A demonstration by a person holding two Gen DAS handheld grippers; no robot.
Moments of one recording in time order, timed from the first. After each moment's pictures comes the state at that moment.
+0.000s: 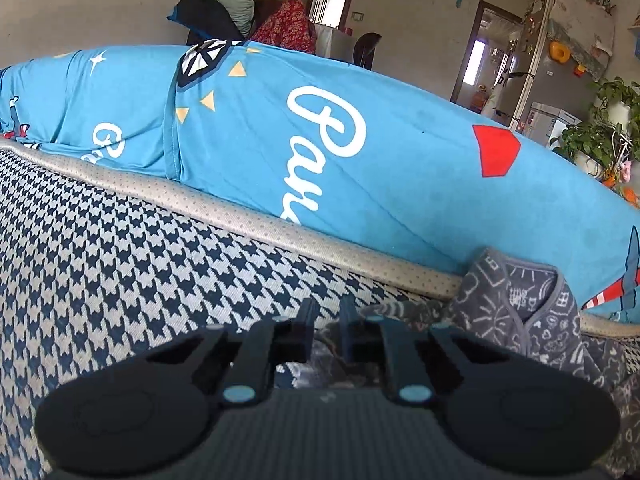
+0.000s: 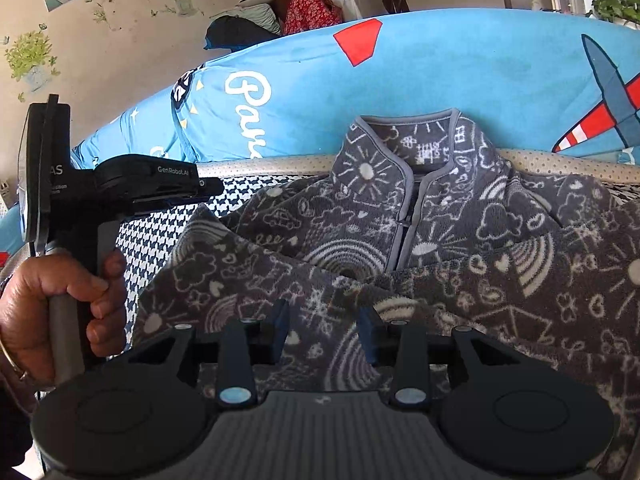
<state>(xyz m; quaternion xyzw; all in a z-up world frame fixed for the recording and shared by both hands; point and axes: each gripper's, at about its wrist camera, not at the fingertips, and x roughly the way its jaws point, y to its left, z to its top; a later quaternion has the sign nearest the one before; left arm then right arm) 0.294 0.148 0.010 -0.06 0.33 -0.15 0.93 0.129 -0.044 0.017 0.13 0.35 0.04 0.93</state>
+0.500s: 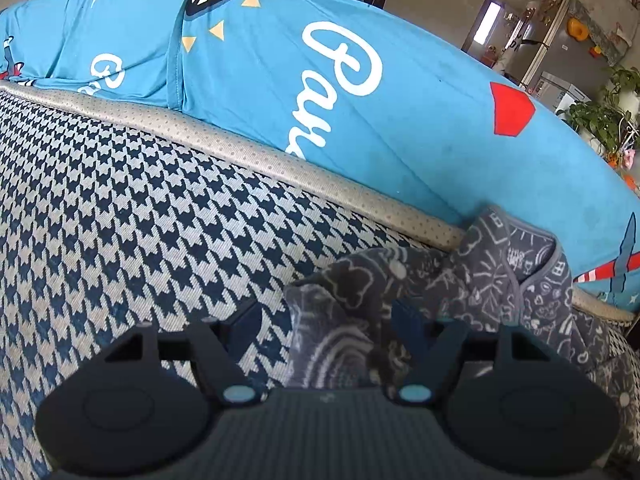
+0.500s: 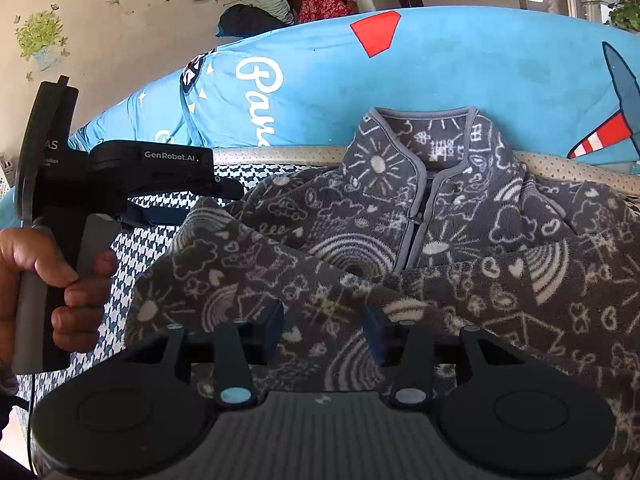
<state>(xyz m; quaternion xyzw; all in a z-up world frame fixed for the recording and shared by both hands) 0.294 0.158 0.001 -0.08 0.42 -0.17 0.89 0.135 -0.039 0.011 0.11 0.36 0.05 0.93</state>
